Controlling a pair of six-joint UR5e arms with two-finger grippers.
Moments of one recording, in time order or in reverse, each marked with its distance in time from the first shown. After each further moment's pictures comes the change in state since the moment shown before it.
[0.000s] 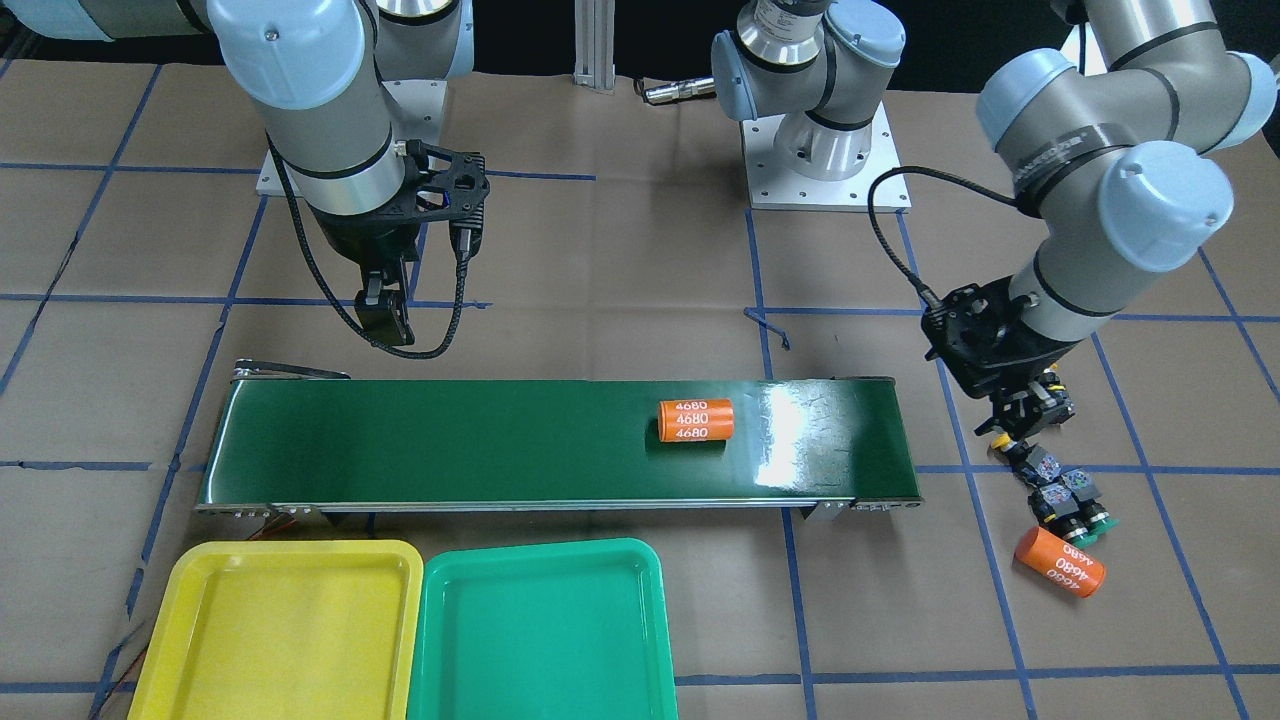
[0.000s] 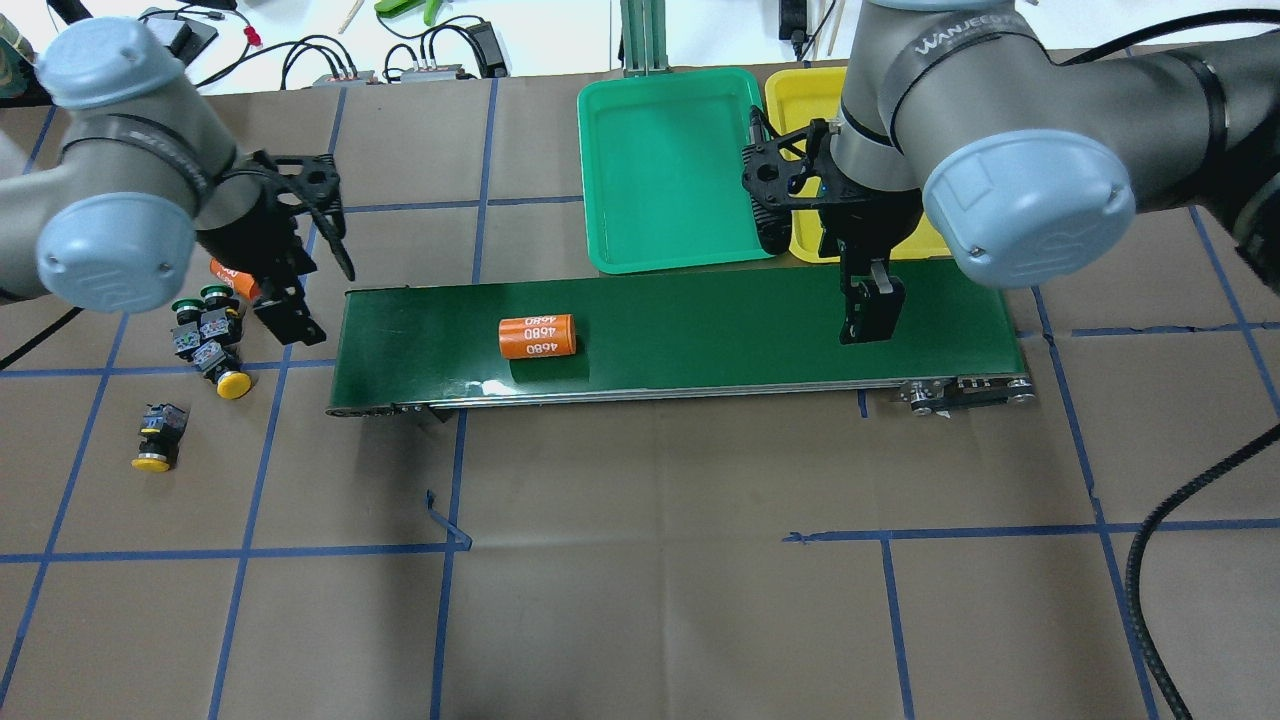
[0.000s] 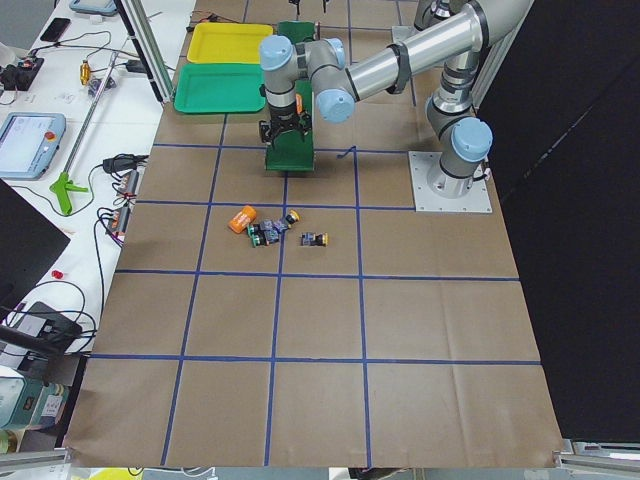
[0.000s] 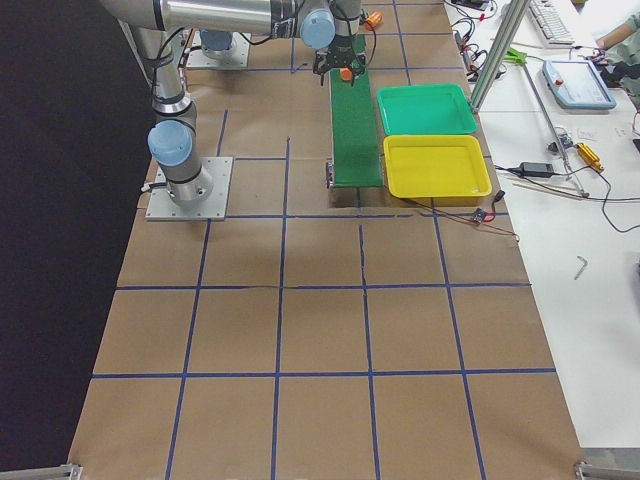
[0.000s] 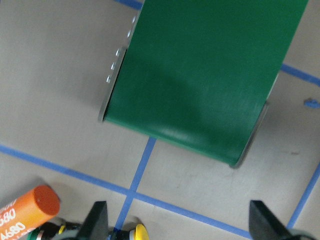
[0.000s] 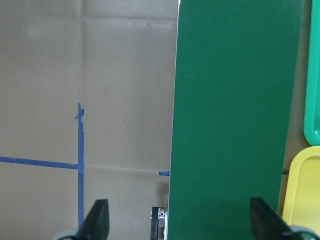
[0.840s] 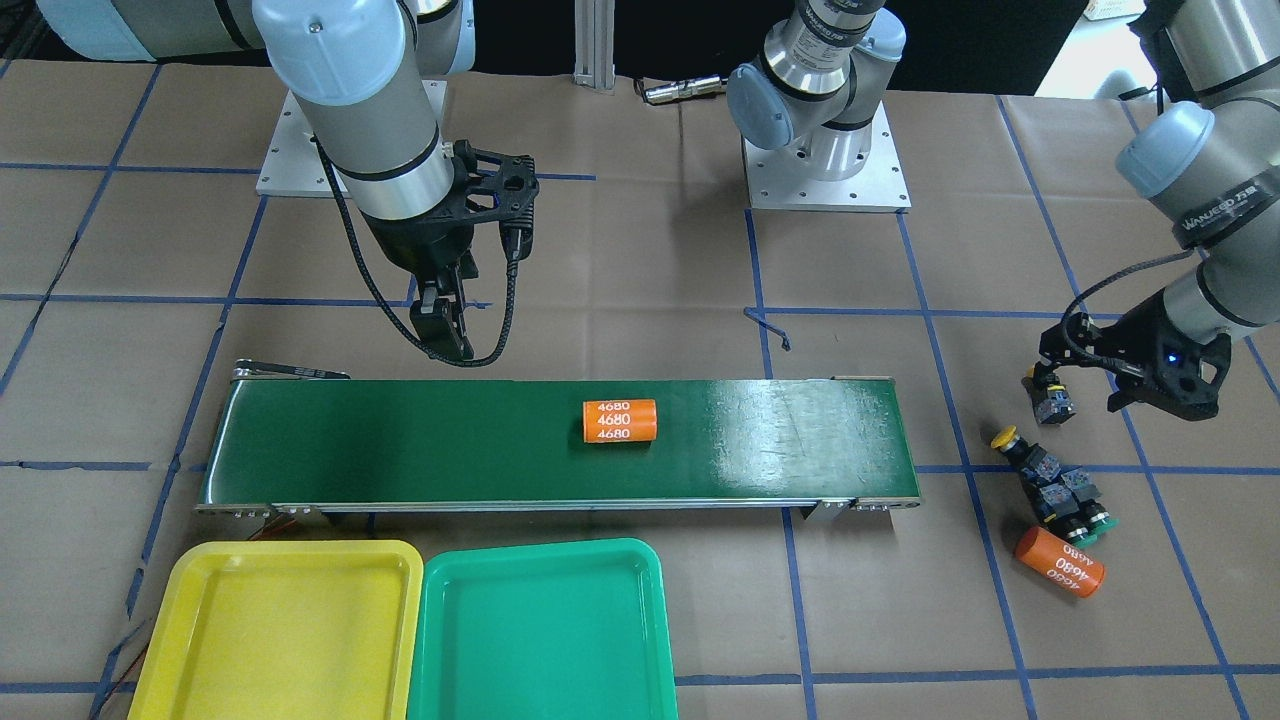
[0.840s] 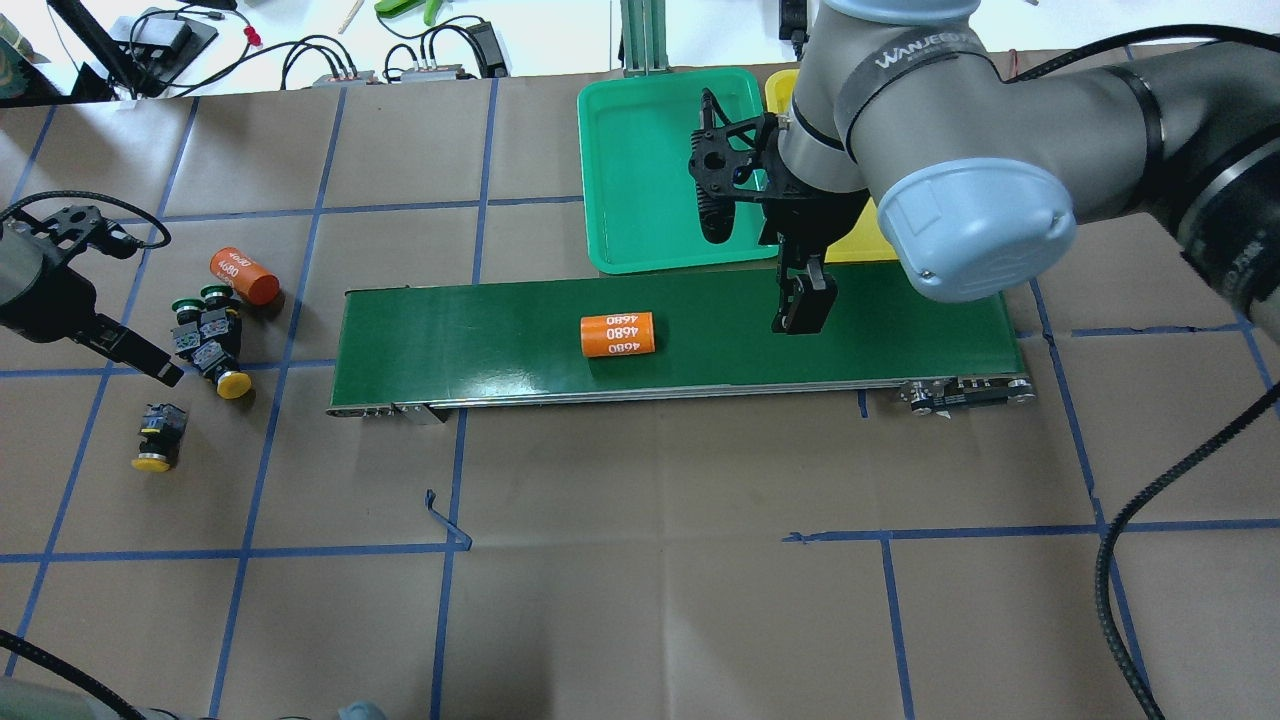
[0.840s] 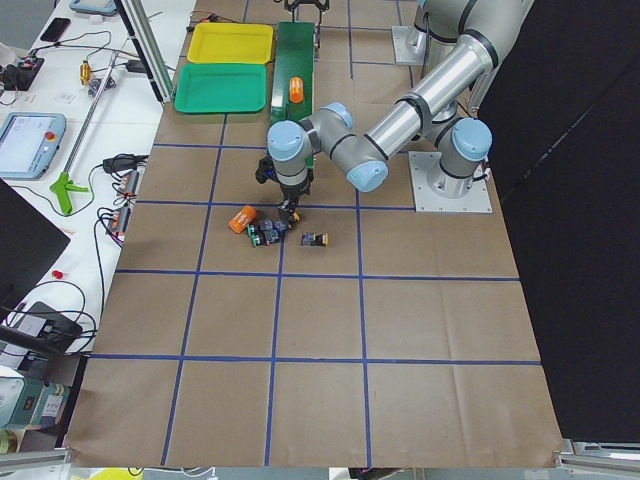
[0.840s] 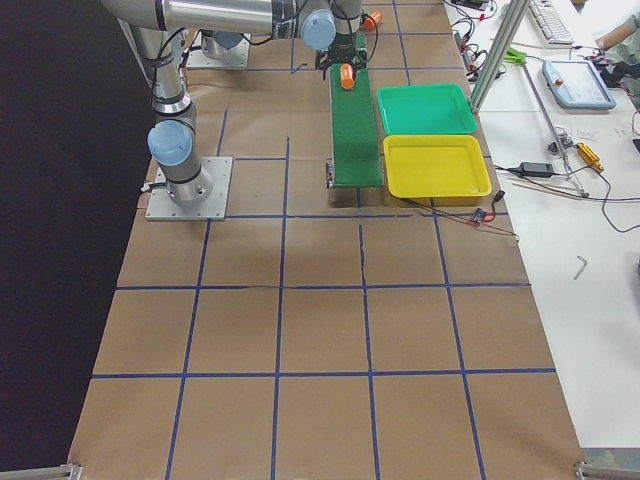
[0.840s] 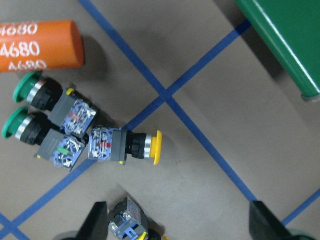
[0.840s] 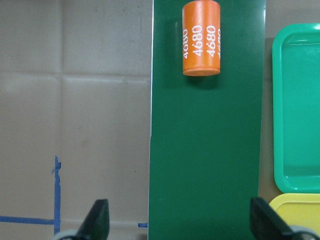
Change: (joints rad) left arm 0.312 -0.110 -0.058 0.109 -0.033 -0.473; right arm 0.055 0.027 -0.002 -0.124 0.100 0.079
